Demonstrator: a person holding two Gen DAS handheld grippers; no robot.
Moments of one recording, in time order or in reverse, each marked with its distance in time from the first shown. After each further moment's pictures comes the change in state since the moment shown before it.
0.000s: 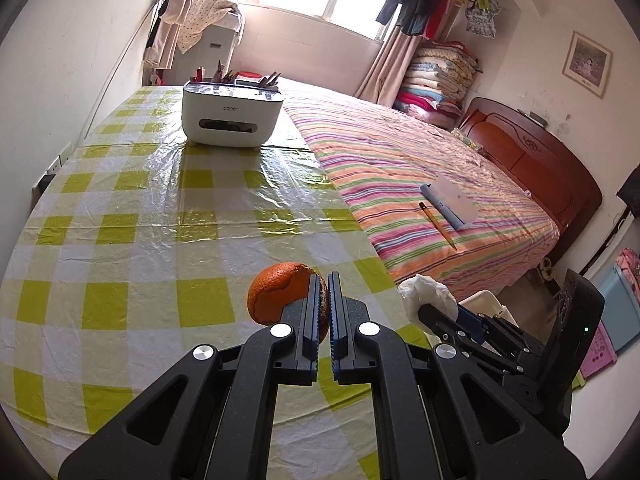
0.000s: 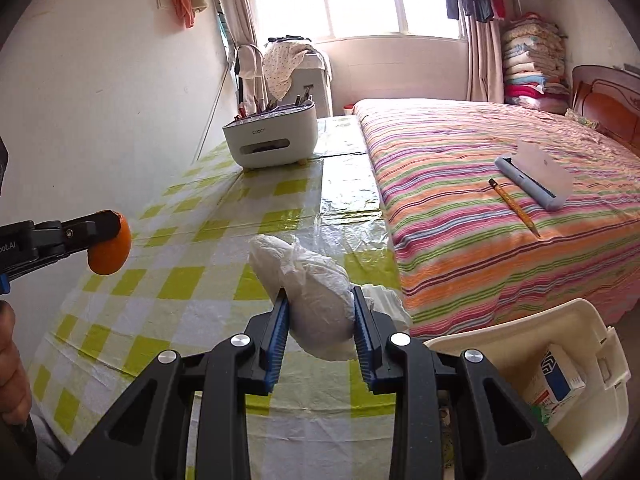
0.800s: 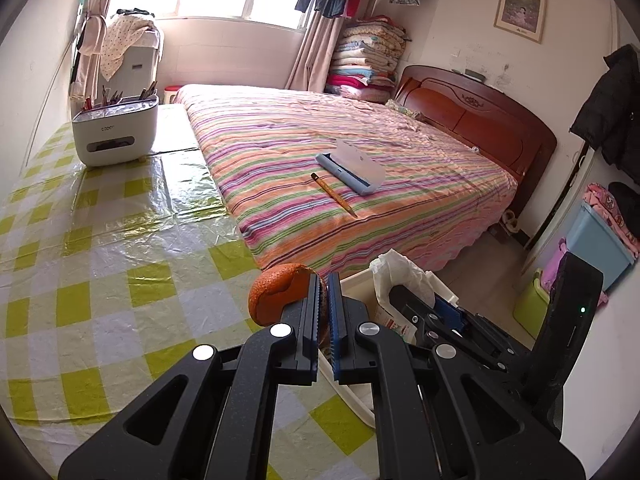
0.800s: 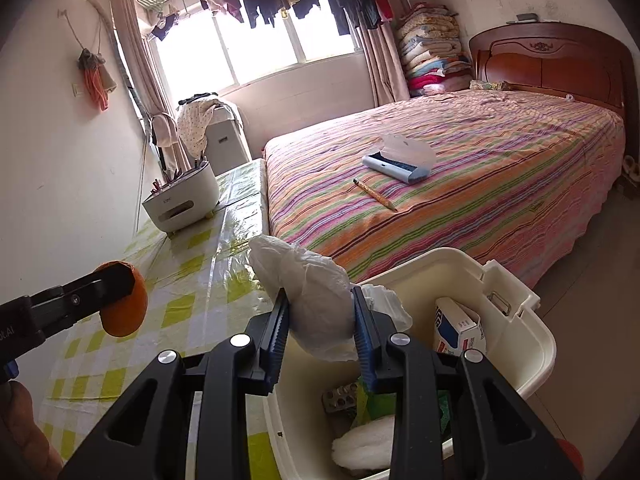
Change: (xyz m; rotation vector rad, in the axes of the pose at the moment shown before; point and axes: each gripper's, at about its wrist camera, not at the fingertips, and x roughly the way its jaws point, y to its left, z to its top) left arm 0.029 -0.150 -0.036 0.194 0.012 -0.137; right arm -0.079 -0.102 -0.037 0.296 -0.139 -0.170
